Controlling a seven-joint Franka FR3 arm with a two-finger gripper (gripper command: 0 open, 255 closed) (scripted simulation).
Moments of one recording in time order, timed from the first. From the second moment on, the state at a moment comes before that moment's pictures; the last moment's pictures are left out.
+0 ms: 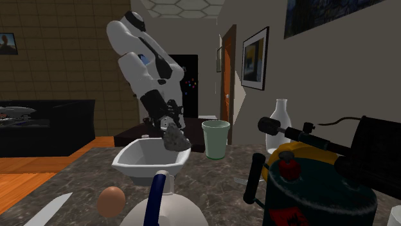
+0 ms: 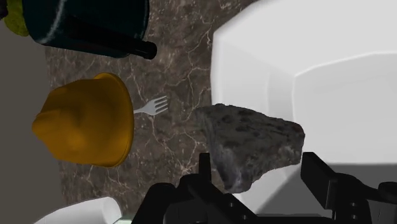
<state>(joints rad) 0.08 -0.75 -1.69 -2.72 -0.44 2.91 -2.86</state>
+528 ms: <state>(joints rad) -0.06 -0.77 -1.51 -2.71 -0.42 2.79 -2.82</state>
